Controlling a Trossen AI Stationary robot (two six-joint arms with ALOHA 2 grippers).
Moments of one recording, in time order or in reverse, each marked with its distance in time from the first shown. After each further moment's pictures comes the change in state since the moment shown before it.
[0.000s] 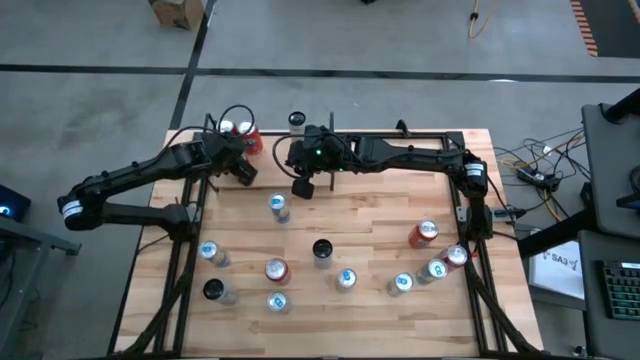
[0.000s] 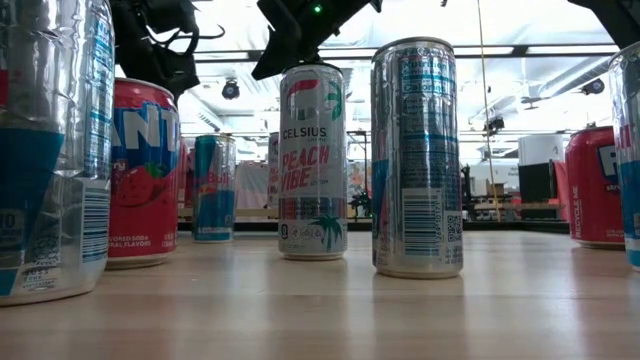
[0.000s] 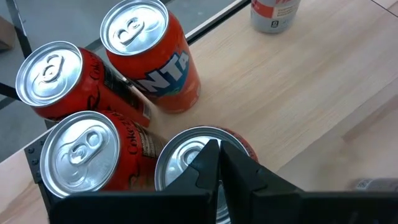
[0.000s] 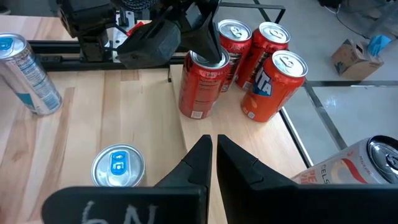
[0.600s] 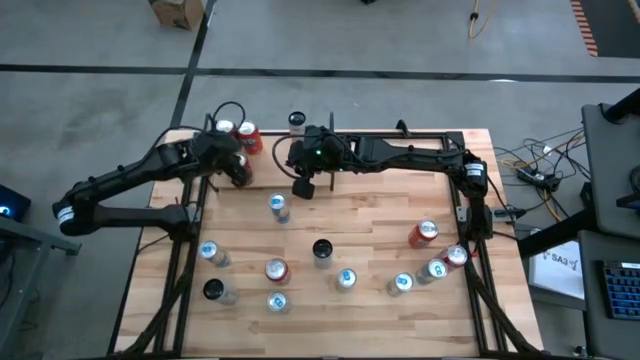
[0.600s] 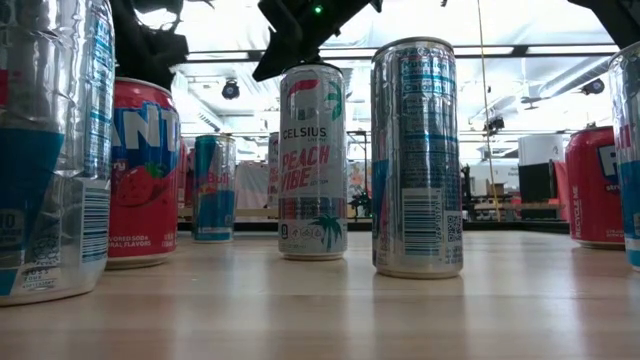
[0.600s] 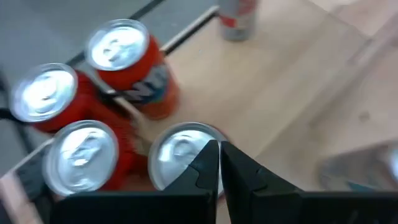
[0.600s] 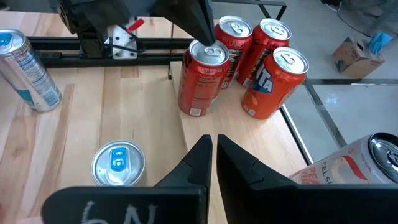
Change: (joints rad) left arm -0.004 -0.093 0.038 -0.049 0.092 0.102; right arm 0.000 0.000 0.000 -0.013 0.000 -0.002
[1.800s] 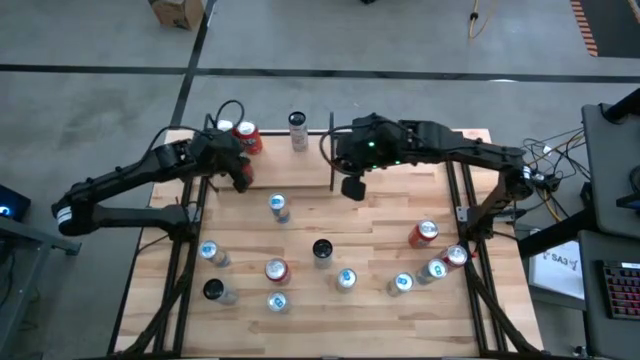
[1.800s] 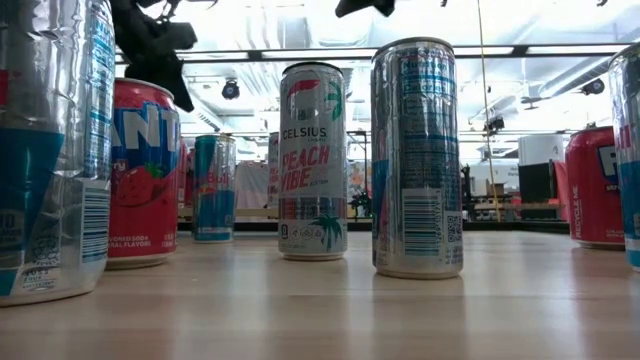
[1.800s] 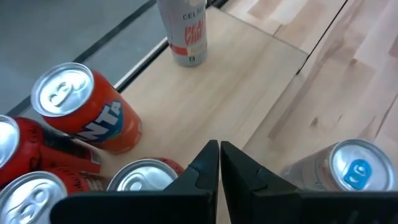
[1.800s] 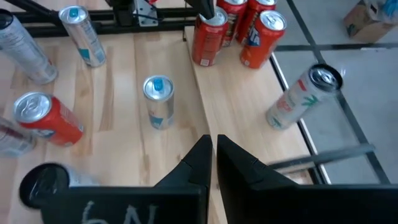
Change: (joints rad) left arm -0.016 0.005 -0.003 0.107 0.120 0.095; right arm 0.045 -0.336 0.000 -0.482 -0.003 0.087
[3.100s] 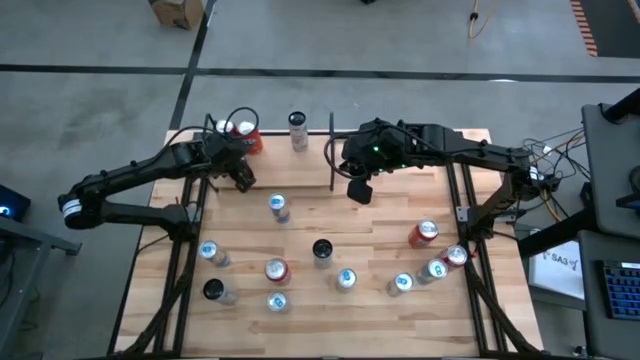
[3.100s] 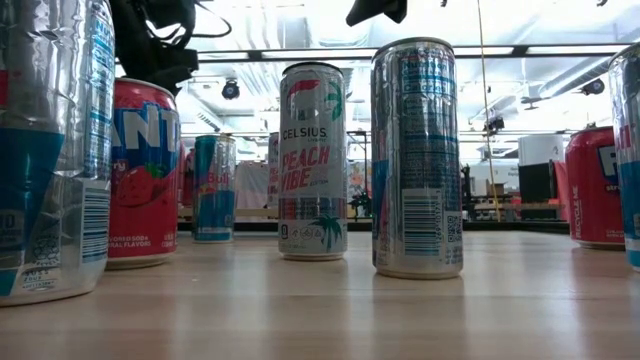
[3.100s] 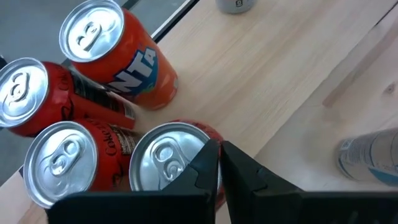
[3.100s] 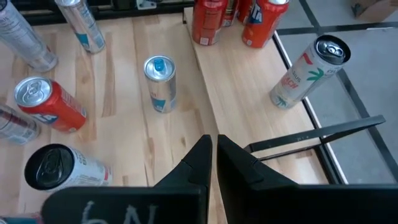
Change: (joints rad) left arm 0.001 0.096 0.000 -0.120 -0.145 -0.065; right arm 0.005 -0.040 -0.084 -0.004 0.002 0.044
